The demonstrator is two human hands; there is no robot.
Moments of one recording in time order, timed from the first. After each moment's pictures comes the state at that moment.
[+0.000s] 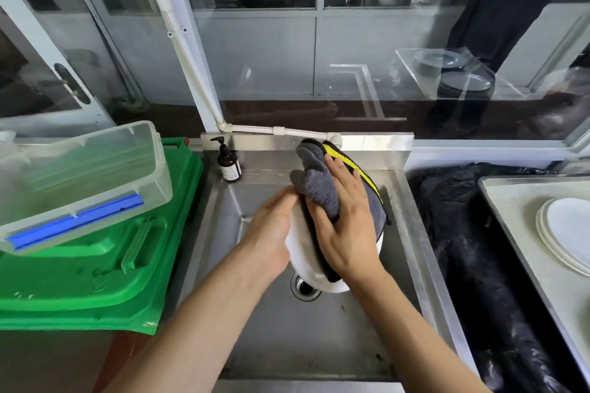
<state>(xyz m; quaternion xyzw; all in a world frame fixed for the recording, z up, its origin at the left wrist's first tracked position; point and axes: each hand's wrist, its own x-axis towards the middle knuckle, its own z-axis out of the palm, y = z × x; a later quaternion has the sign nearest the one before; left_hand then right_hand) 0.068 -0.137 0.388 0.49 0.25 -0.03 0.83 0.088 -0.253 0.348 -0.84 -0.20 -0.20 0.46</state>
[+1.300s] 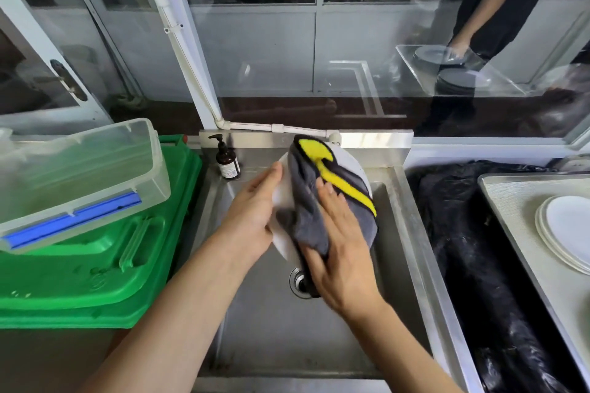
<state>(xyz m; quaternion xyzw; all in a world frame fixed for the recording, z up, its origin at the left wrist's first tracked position) 0.078 -0.115 0.405 0.51 0.28 0.03 0.81 0.054 -0.259 0.318 -0.84 -0.28 -0.20 0.43</state>
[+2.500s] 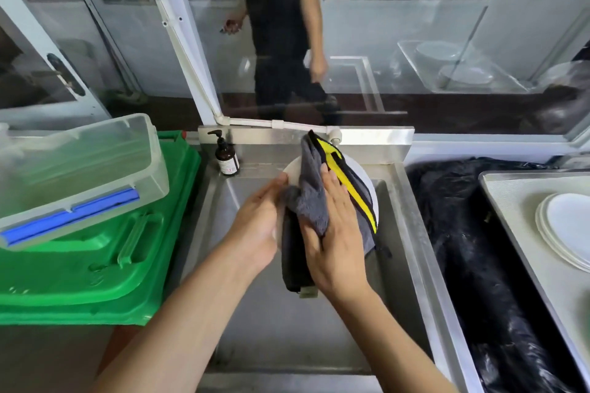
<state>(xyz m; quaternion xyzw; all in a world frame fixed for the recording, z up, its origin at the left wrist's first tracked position) 0.077 -0.119 0.380 0.49 0.28 -0.02 0.83 0.062 -0.238 0.329 -0.84 -0.19 -0.21 0.46</state>
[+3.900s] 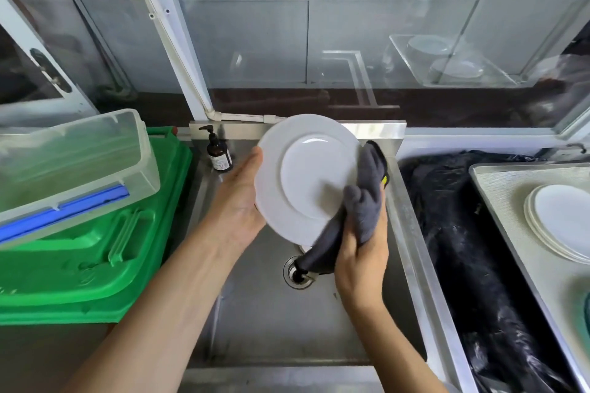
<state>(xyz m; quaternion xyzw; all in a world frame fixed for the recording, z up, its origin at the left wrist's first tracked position) 0.078 -0.110 0.412 0.47 0.22 -0.02 0.85 0.046 -0.275 0.302 -0.74 0.01 -0.19 0.64</state>
